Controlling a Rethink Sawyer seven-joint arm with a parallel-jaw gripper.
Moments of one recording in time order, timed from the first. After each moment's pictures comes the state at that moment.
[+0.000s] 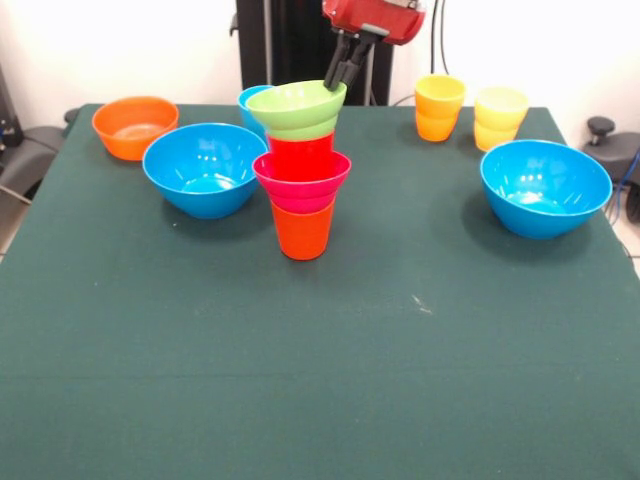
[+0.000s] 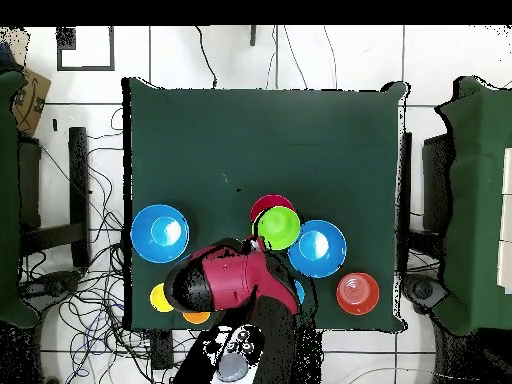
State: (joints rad) arm 0.13 -0.75 -0.33 1.83 -0.31 0.35 1.61
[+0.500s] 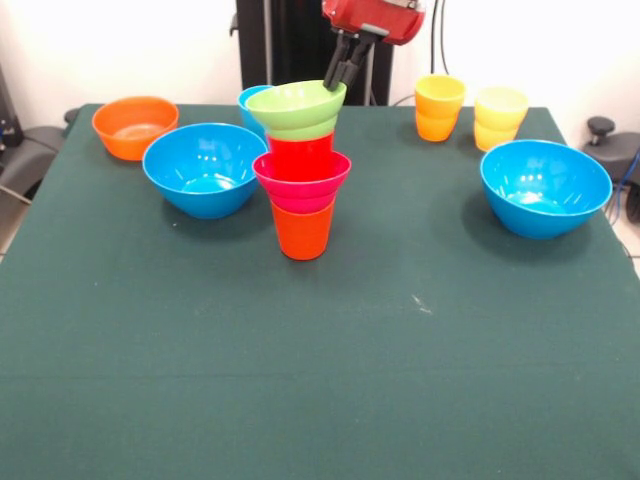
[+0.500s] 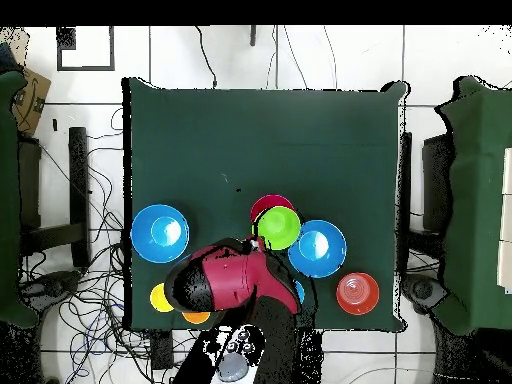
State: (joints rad) arm 0.13 -0.75 -0.33 1.83 -0.31 0.35 1.61
